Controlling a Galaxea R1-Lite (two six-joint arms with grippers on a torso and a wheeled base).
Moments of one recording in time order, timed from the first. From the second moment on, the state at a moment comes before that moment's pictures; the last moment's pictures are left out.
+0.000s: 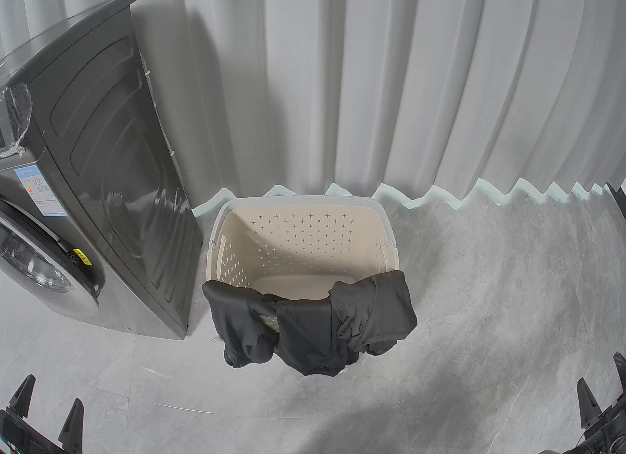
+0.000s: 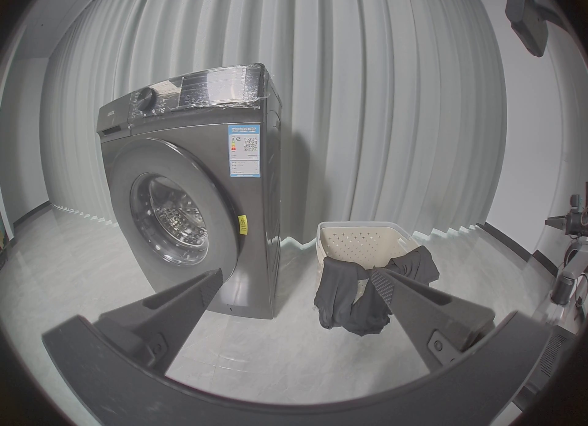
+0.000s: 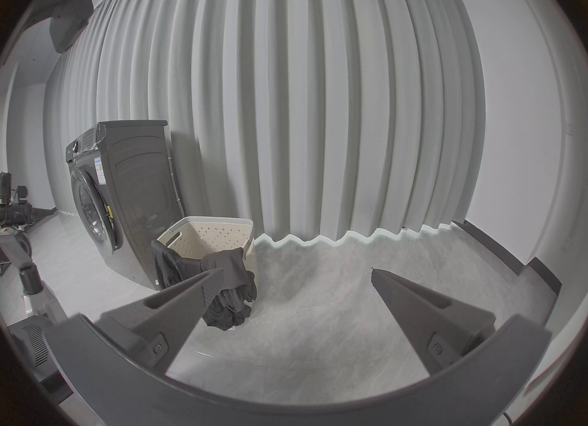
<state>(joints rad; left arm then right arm) 0.00 0.02 -0.02 0.00 0.00 -0.04 0.00 0.02 -0.02 0.00 0.03 -0.01</state>
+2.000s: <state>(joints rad) 0.00 0.02 -0.02 0.00 0.00 -0.04 0.00 0.02 -0.02 0.00 0.03 -0.01</state>
